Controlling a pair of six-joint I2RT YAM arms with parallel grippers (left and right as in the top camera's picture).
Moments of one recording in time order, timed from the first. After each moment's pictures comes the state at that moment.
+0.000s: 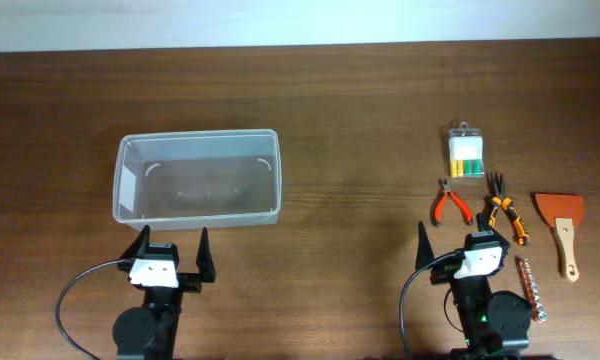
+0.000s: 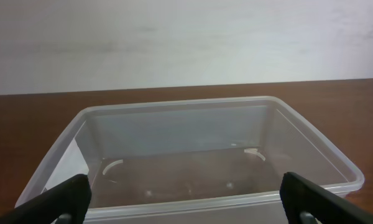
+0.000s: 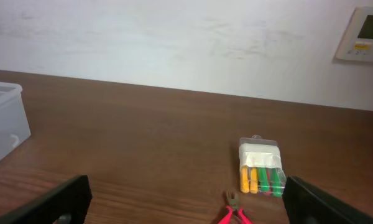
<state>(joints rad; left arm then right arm) -0.04 0.01 0.02 -0.08 0.03 0.01 0.01 0.02 0.01 -0.06 -0.09 -0.08</state>
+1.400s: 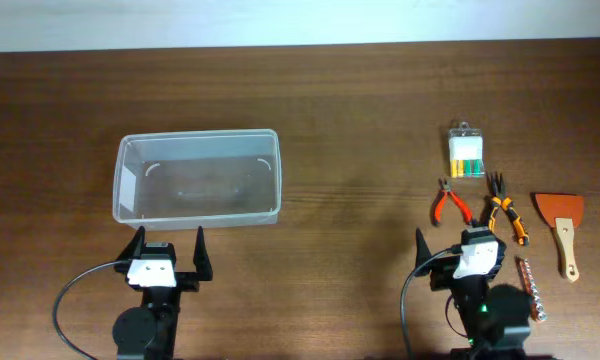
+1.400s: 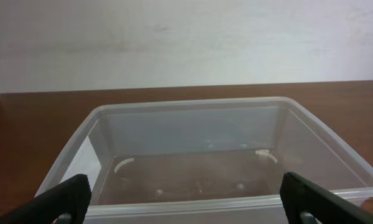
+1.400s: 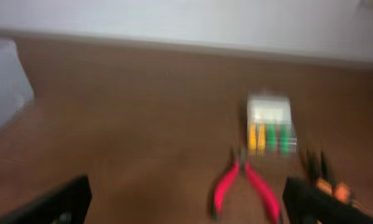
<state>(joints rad) -0.04 0.01 0.02 -0.08 -0.02 0.01 0.01 0.14 0.13 -0.29 -0.09 -0.07</state>
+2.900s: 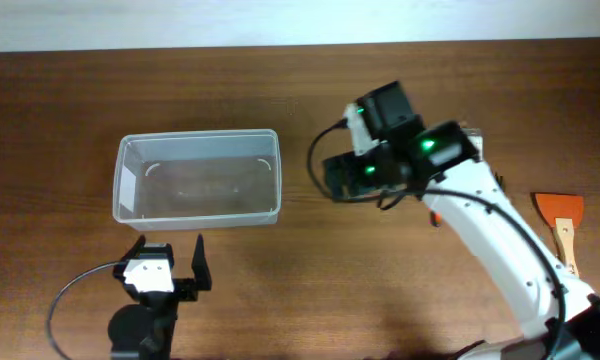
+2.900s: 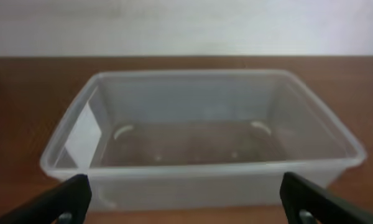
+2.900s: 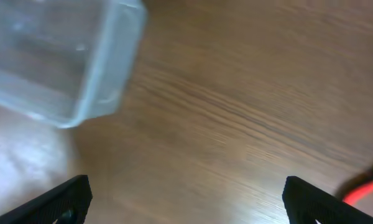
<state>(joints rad) -0.04 0.02 0.15 -0.36 -0.02 -0.03 0.47 1.60 1.51 -1.05 -0.10 0.15</state>
